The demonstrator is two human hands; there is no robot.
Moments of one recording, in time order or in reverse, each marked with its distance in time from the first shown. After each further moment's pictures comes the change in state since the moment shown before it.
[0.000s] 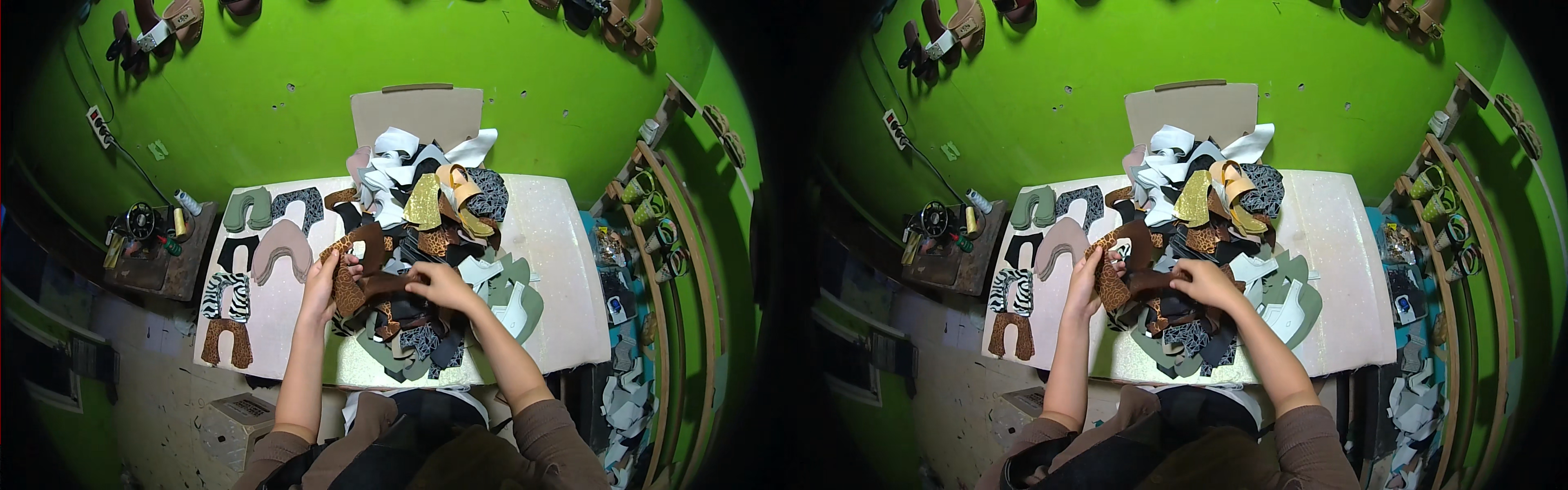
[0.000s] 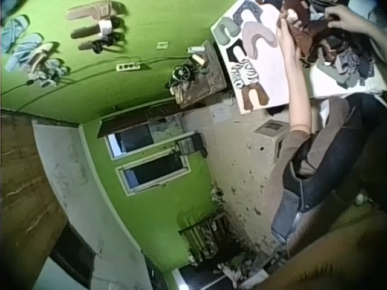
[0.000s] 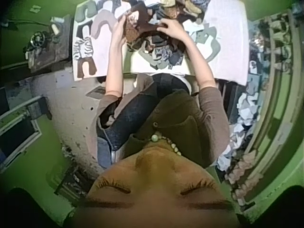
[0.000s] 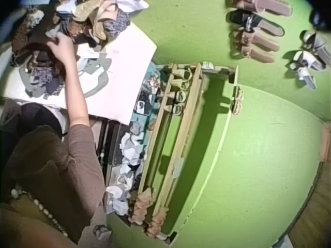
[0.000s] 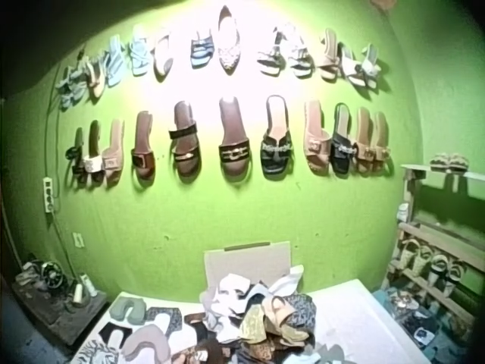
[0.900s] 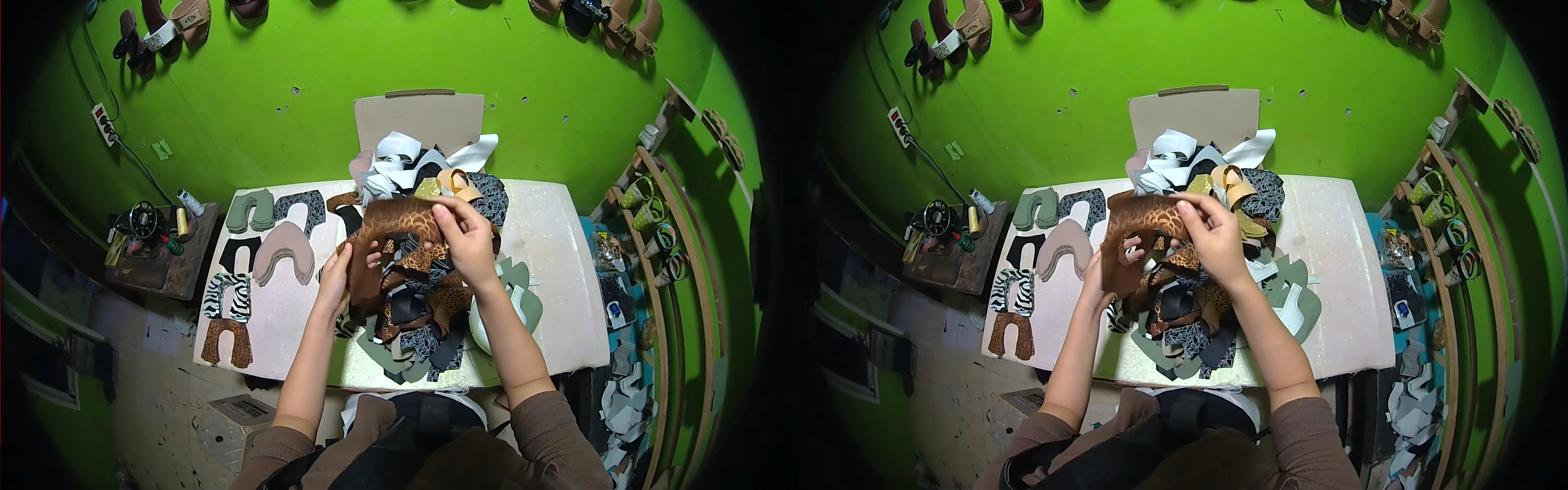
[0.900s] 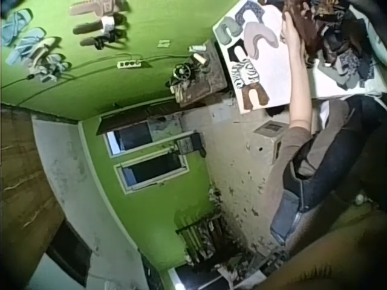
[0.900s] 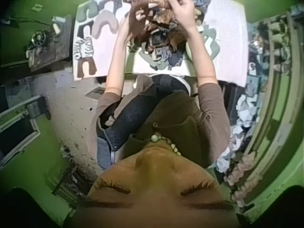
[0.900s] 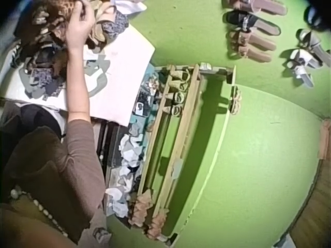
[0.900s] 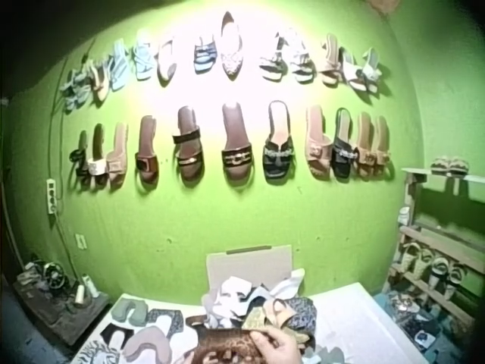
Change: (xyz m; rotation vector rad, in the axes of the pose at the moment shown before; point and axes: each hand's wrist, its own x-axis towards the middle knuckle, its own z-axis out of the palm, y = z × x) left_hand 0.013 -0.008 0.015 -0.002 -0.098 0.019; right_hand 0.014 -0.094 -0.056 0.828 0.431 -0.205
